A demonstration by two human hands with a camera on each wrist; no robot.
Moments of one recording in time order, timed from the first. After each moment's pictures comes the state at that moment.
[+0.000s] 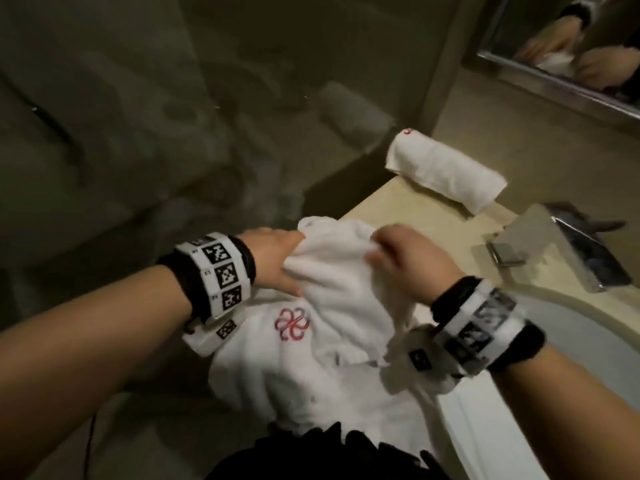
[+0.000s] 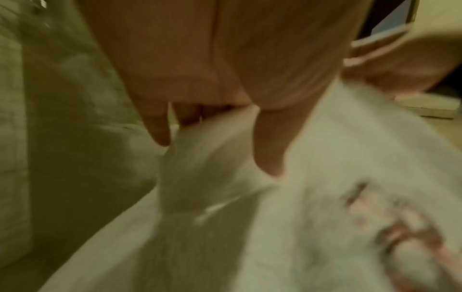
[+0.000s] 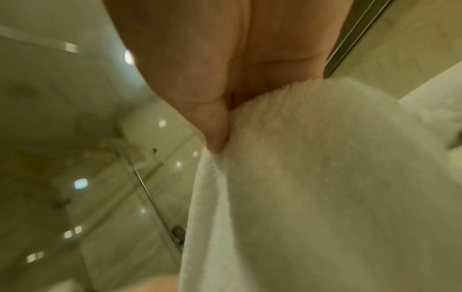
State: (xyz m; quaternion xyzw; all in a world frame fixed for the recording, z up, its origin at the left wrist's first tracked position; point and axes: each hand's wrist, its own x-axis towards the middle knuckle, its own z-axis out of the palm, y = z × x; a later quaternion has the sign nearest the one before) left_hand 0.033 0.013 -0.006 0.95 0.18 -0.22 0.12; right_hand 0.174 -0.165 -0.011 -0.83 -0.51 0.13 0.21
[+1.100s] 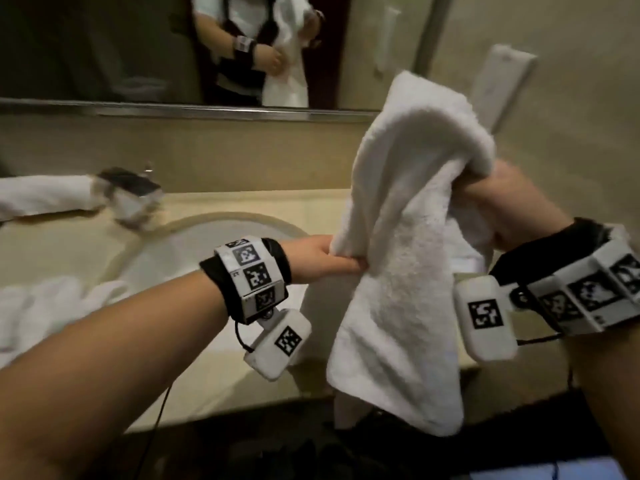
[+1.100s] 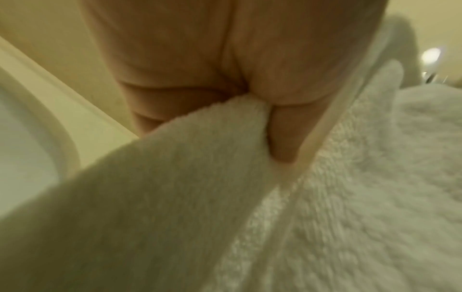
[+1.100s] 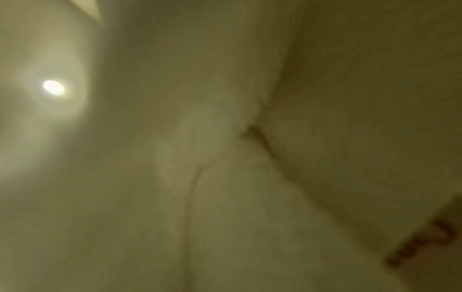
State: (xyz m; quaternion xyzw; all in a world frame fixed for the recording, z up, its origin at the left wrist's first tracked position) left_hand 0.054 -0.511 0.070 0.82 -0.26 -0.29 0.43; right_hand -0.012 -0.700 0.167 -0.82 -0.06 -0.10 0.56
